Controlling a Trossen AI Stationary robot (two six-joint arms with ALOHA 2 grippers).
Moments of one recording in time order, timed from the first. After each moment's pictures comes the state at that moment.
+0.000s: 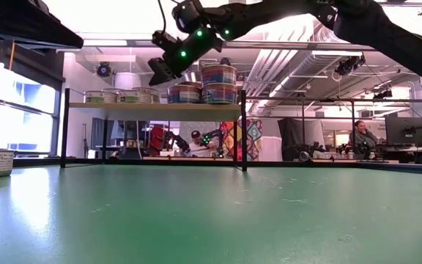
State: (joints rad) left arm -0.81 1.11 0.49 0.03 -0.93 -0.35; right arm -0.33 2.38 2.31 -0.36 0.15 -0.45
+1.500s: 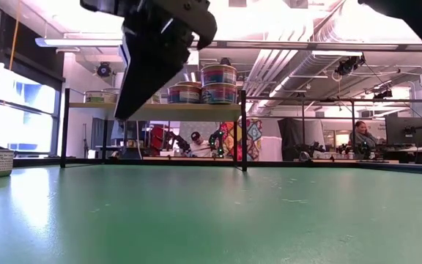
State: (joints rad) left arm -1.14 1.11 0.57 -0.45 -0.73 -1.07; right arm 0.25 2.45 2.31 -1.00 0.05 -0.26
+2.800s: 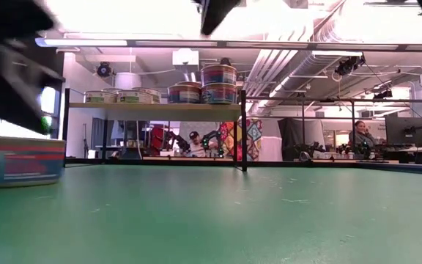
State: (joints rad) left arm -0.79 1.52 0.65 -0.13 -0.65 -0.73; right arm 0.20 2.18 2.31 -1.37 0.10 -0.23
